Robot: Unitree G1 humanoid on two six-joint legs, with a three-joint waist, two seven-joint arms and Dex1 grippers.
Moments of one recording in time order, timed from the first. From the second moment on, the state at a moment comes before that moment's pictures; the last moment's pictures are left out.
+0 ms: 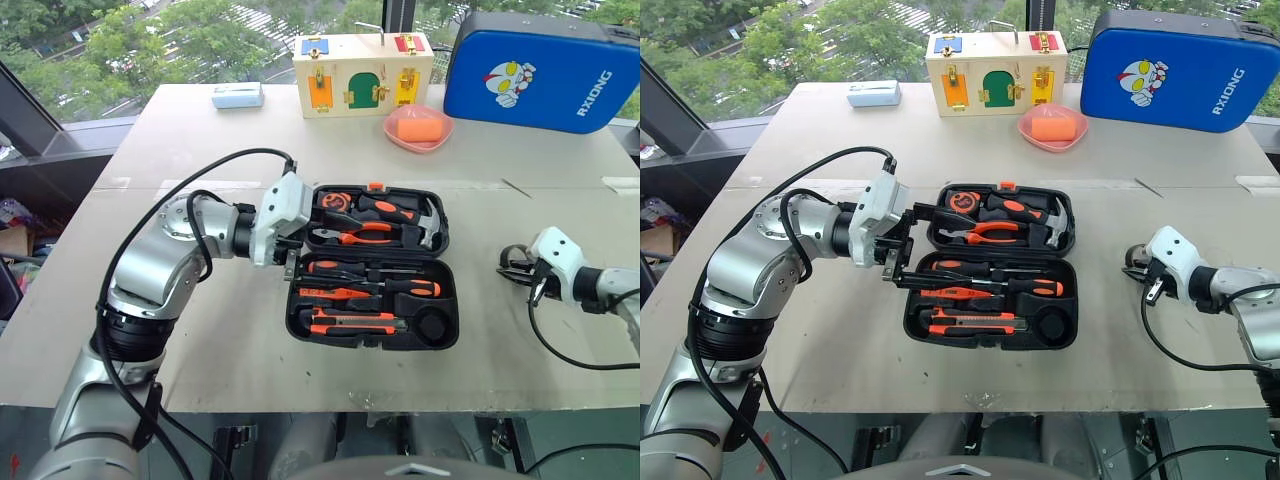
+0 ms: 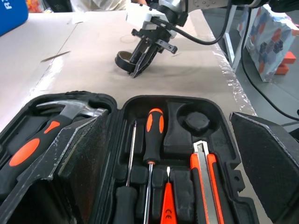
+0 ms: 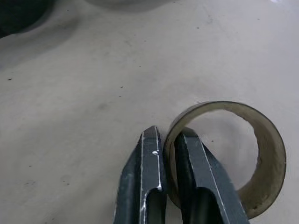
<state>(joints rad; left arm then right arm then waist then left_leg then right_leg) -0.58 0.73 -0.13 -0.26 -0.54 0.53 -1.25 -0.19 -0.86 -0.05 0.05 0.19 0.30 0.98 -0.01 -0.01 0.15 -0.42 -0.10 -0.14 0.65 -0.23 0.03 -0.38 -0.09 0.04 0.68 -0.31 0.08</state>
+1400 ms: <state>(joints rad) -0.43 0.87 -0.13 -0.46 -0.57 0.60 -1.28 -0.24 -0.98 0.31 -0.50 0.24 0.35 1.32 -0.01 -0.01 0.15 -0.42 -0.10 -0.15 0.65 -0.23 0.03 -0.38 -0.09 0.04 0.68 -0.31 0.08</state>
